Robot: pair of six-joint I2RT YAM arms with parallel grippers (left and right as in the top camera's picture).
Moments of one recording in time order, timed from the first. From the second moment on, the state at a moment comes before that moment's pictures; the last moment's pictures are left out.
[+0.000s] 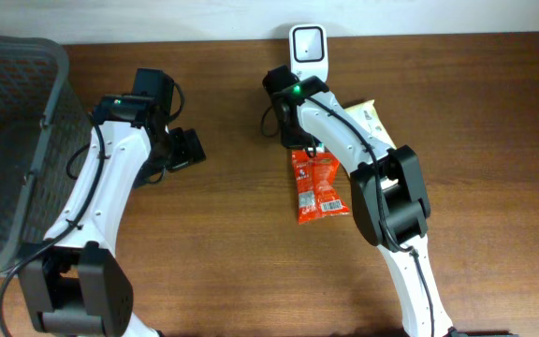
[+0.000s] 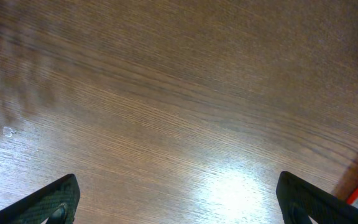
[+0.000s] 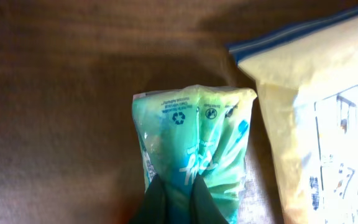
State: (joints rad) left arm -0.12 1.76 1.52 -1.19 -0.03 -0.50; right arm 0.47 2.43 2.06 -1.12 0.26 0.48
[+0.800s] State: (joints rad) left arm -0.12 1.76 1.52 -1.19 -0.03 -0.50; right arm 0.41 2.44 2.19 -1.41 -0.76 0.15
